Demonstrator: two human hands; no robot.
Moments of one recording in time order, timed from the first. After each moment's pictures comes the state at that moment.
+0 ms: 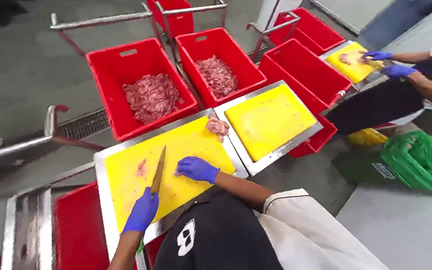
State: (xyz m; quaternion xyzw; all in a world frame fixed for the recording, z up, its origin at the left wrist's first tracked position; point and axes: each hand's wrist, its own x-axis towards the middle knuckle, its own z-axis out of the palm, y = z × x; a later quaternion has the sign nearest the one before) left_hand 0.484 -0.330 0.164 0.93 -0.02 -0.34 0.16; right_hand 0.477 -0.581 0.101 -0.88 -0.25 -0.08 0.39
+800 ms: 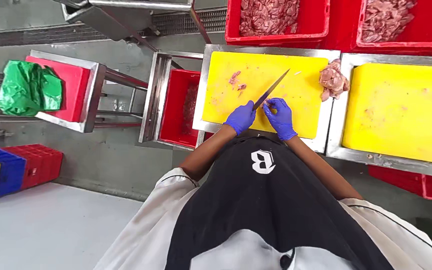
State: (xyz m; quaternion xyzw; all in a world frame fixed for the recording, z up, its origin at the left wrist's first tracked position) left_hand 0.464 -0.389 0.189 0.90 -0.05 -0.36 0.23; right_hand 0.443 -0.568 0.088 -0.87 -0.05 -0.06 0.49
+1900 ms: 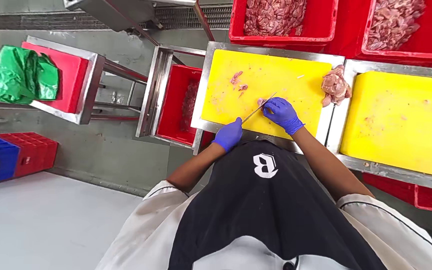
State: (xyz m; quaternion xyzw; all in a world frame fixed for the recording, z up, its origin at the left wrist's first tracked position) left_hand 0.414 -0.366 0.190 0.89 0.03 -0.42 0.17; right_hand 0.485 -0.591 0.080 -0.86 -0.36 -0.17 0.32
